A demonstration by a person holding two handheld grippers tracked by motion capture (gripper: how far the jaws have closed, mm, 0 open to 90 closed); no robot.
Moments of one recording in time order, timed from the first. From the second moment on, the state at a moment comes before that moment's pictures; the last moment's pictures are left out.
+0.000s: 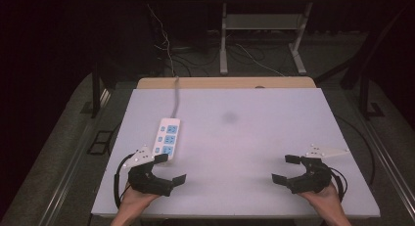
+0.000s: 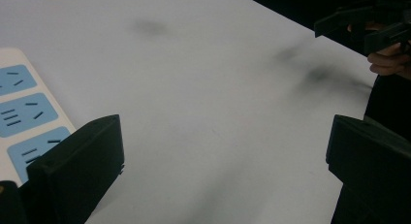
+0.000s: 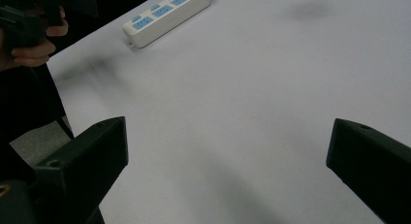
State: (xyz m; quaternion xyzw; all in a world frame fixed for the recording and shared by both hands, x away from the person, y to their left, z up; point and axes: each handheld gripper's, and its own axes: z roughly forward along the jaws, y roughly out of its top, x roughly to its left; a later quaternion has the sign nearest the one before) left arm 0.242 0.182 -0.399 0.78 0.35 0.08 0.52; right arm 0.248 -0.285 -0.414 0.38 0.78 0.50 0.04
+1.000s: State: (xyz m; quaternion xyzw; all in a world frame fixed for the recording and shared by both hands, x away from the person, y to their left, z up) left arm 0.266 0.198 -0.377 0.79 0.37 0.07 0.49; right arm 0.248 -0.286 -0.415 0.38 0.78 0.50 0.04
